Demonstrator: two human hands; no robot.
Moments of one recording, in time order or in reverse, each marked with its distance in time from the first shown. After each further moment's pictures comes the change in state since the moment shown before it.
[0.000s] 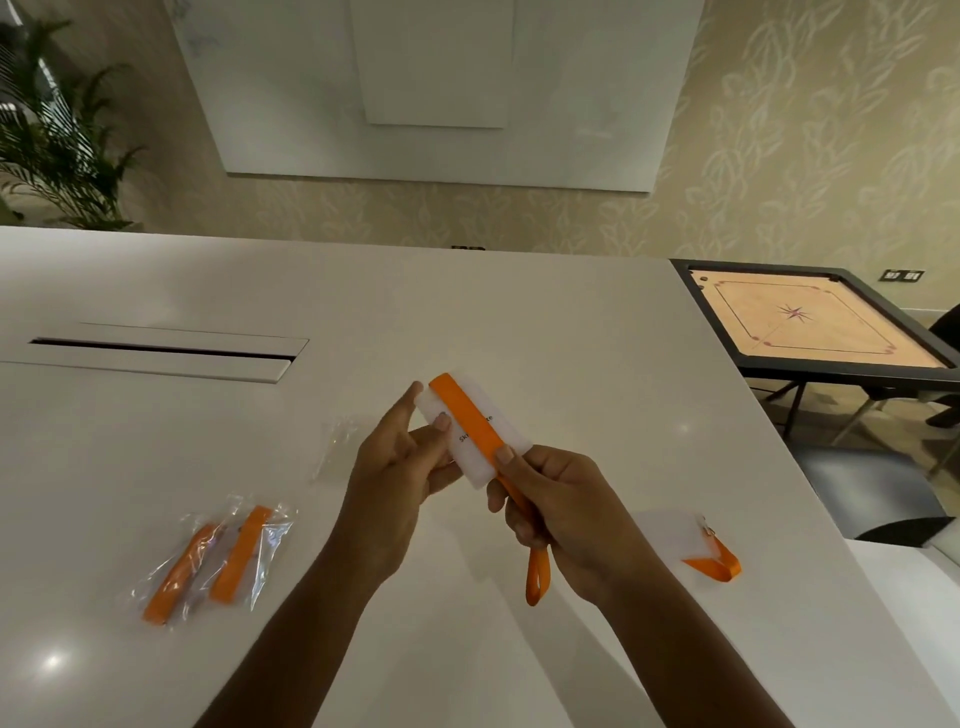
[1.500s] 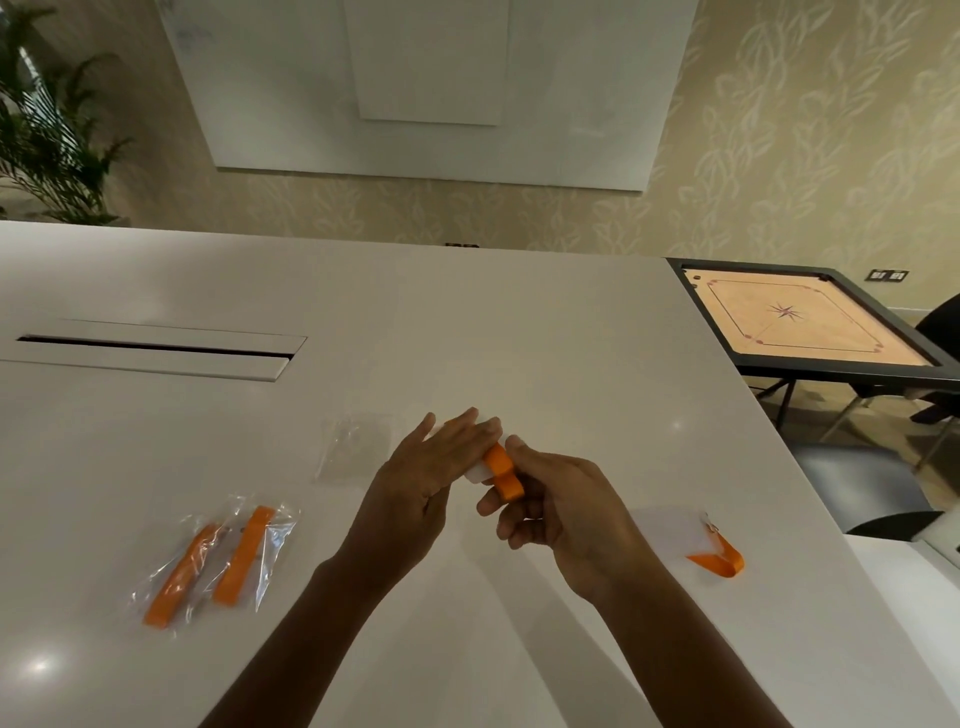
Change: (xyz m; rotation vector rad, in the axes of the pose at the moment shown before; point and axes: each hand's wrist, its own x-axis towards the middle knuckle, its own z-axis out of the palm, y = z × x) left_hand 0.012 -0.040 -0.026 0.828 -0.193 0.968; right_hand 0.006 0.004 0.008 0.135 0.014 0.125
